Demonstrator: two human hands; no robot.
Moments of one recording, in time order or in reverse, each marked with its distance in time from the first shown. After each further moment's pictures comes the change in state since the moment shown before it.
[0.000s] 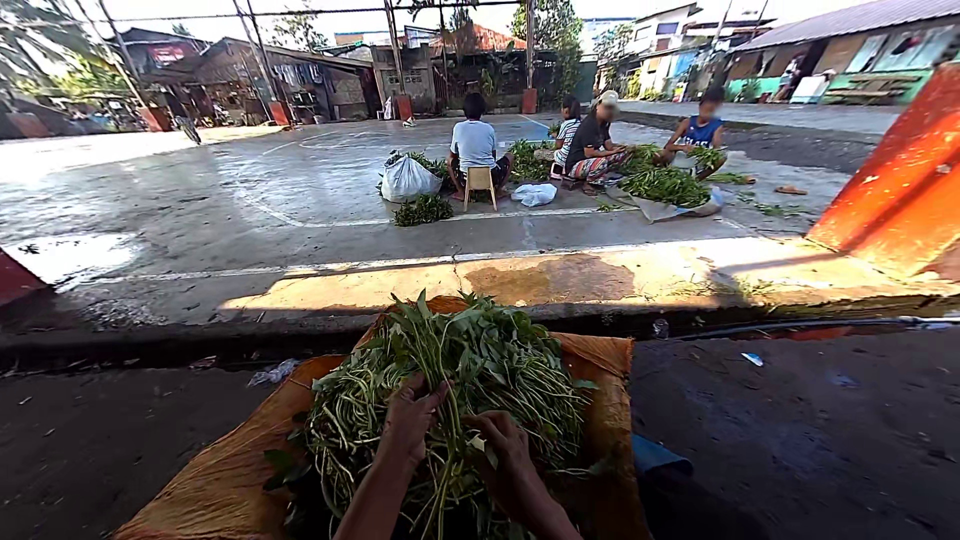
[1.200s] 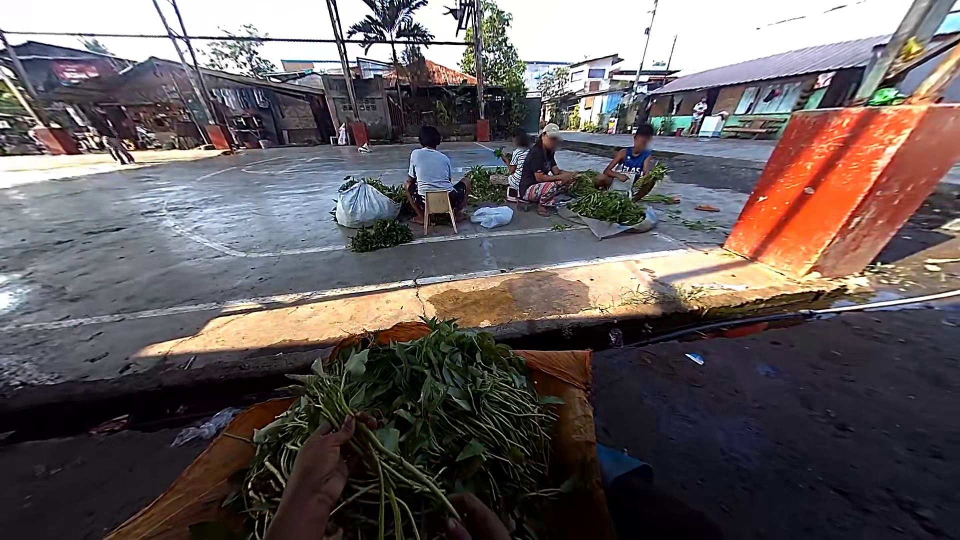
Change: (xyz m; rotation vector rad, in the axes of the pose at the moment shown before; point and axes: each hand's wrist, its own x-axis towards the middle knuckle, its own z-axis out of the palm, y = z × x) left_hand 0.038 -0.005 -0.042 -0.219 0.181 -0.129; right_hand -0.052 -0.001 0.012 0.654 -0.078 0.186
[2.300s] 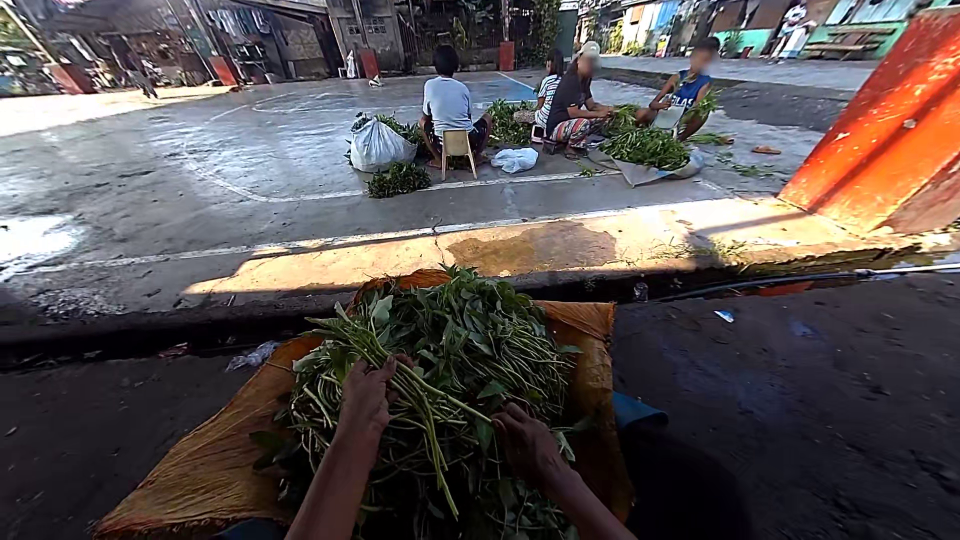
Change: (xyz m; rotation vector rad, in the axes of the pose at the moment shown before) left_hand -0.014 -0.009 0.012 0.115 0.089 0.027; right_hand 0.024 0.047 -0.051 -0.836 0.117 -0.311
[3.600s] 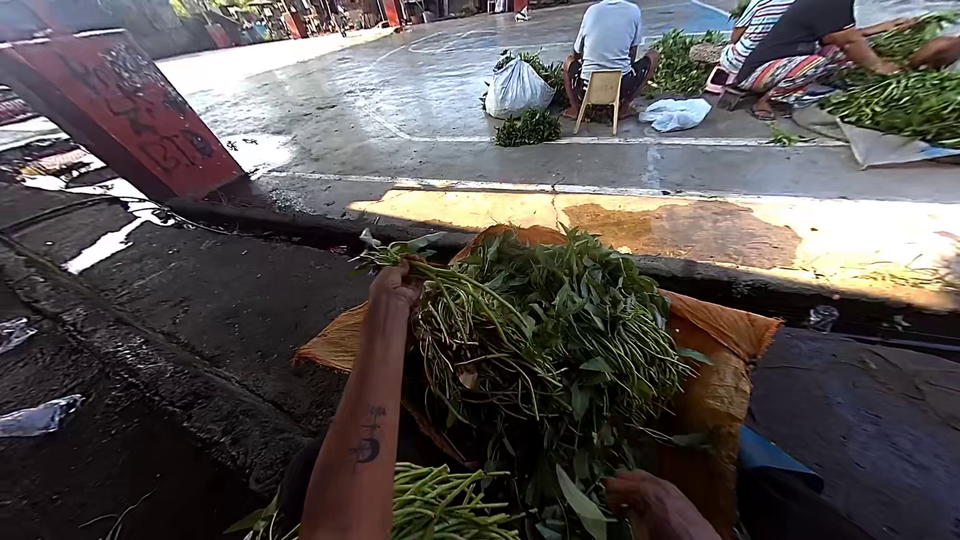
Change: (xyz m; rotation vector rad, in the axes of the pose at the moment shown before) left_hand 0.066 0.078 -0.098 -0.617 0.271 0.056; right_hand -0.042 -0.050 -0.070 -0.007 -0.732 0.094
